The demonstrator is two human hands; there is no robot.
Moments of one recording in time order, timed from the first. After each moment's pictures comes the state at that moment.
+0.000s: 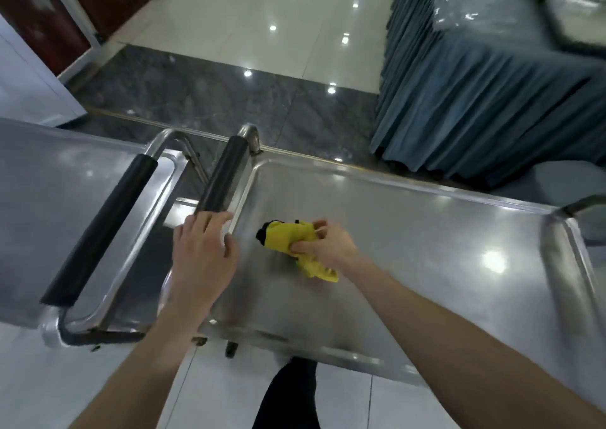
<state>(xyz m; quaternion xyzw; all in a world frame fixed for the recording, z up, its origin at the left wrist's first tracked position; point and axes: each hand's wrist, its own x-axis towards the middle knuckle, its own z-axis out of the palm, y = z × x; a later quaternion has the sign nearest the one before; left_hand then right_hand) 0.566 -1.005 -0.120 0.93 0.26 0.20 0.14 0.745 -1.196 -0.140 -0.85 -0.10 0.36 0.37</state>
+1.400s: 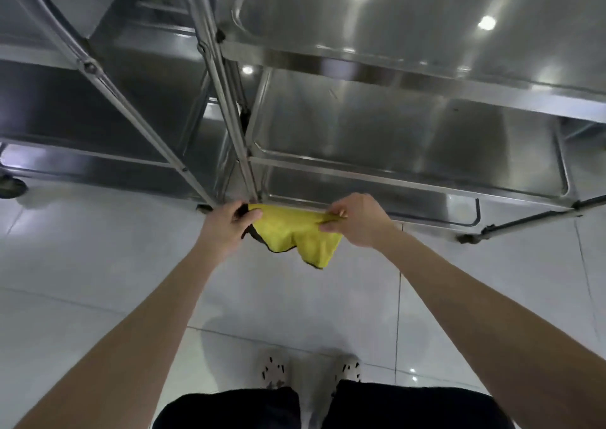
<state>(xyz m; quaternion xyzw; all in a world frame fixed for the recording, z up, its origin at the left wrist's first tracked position) 0.255 -1.094 -0.417 0.80 0.35 -0.03 0.48 0.411 -1.330 -0.377 -0.89 -0.25 0.31 0.21</state>
